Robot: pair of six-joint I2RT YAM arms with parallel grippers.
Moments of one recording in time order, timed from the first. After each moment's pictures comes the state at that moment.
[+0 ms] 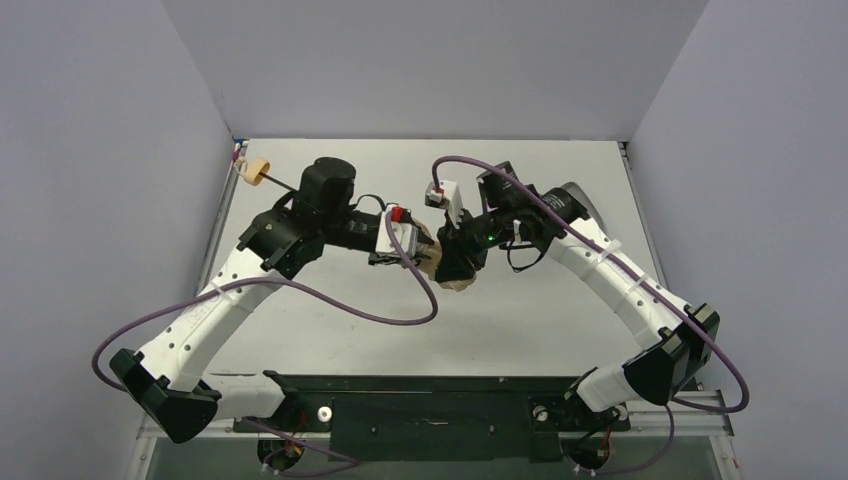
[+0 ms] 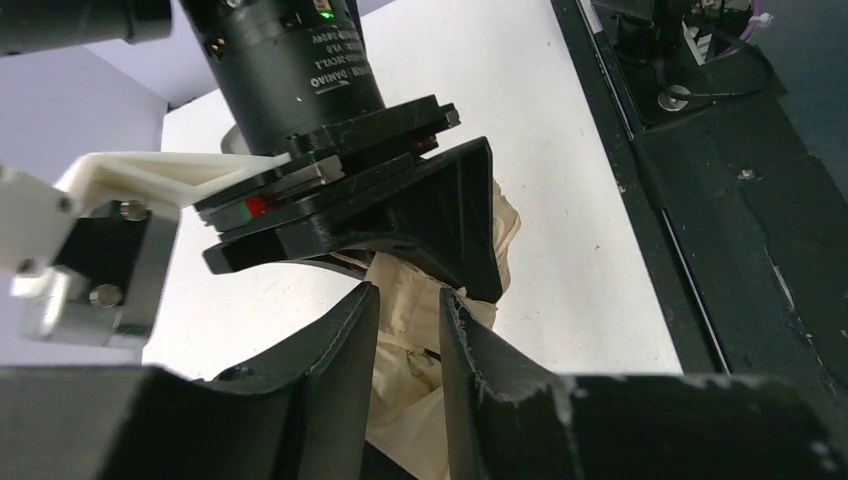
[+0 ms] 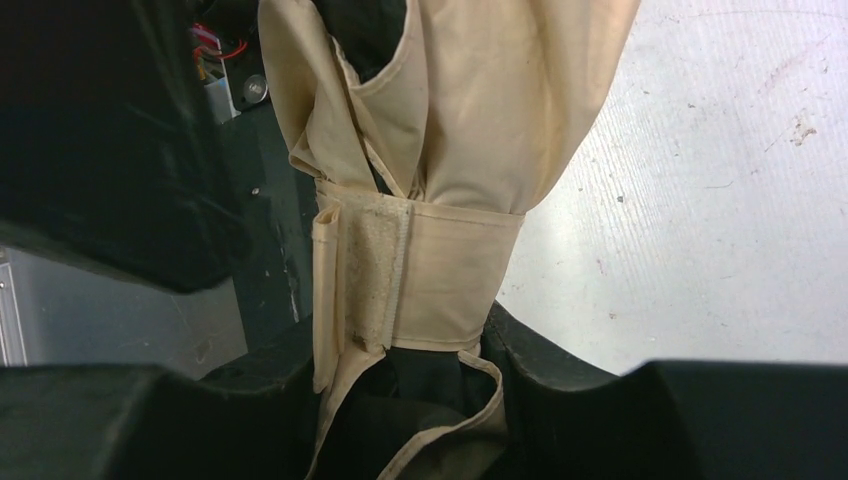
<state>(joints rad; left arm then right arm) -0.66 1.26 1.46 -0.70 0.86 0.80 0.66 1.45 1.49 -0.94 -0.70 -0.26</state>
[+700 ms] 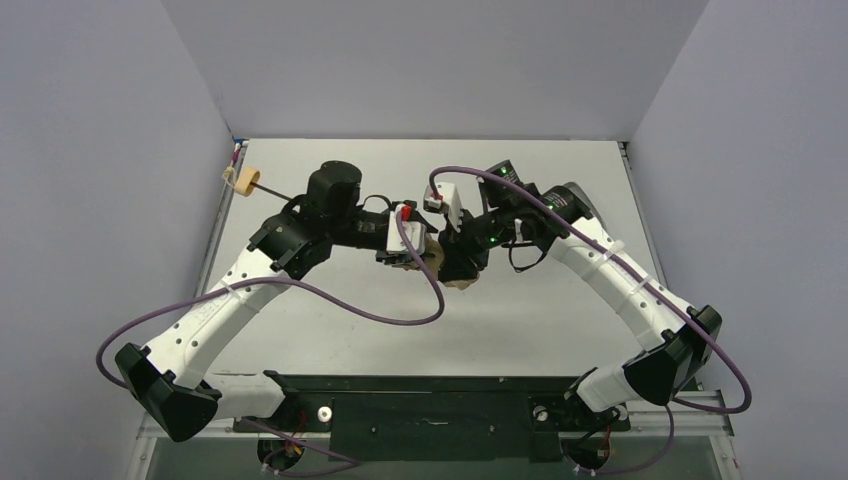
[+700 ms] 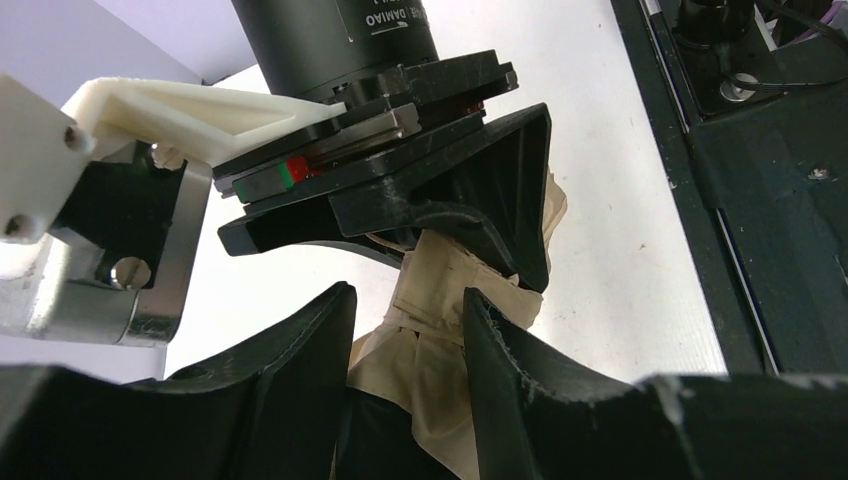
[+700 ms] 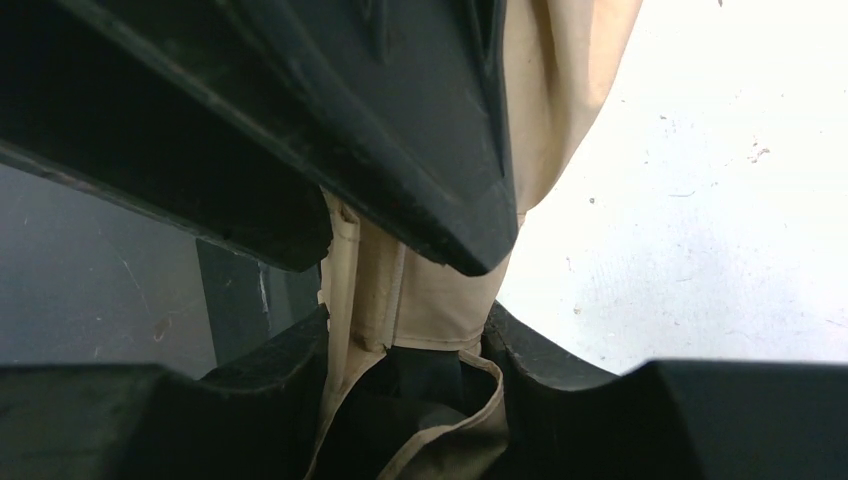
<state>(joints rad) -0.69 1.27 1.38 -0.57 0.76 0.77 0.67 1.45 1.53 -1.00 -0.67 -0.37</state>
